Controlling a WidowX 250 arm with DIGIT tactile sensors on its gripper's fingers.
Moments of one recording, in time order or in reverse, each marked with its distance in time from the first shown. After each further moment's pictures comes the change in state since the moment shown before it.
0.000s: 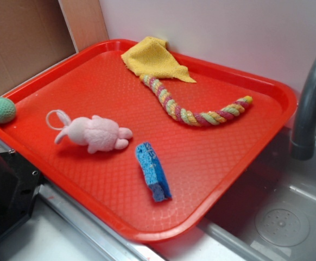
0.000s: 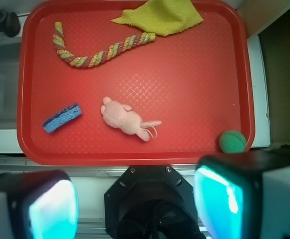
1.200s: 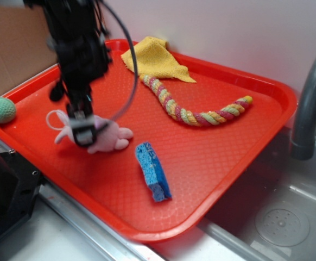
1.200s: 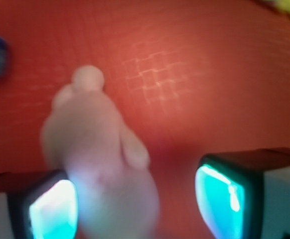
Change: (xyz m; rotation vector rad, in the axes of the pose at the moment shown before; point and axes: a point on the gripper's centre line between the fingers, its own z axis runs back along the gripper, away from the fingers) arm 0.036 0.001 -0.210 0.046 0.120 -0.591
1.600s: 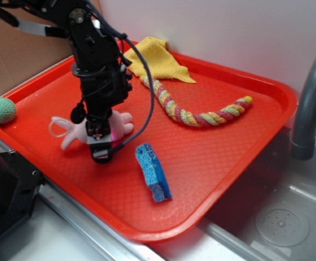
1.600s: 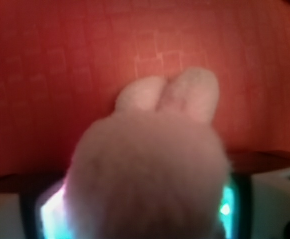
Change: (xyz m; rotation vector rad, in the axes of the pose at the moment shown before) arm 0.017 0.000 -0.017 0.005 -0.021 -0.046
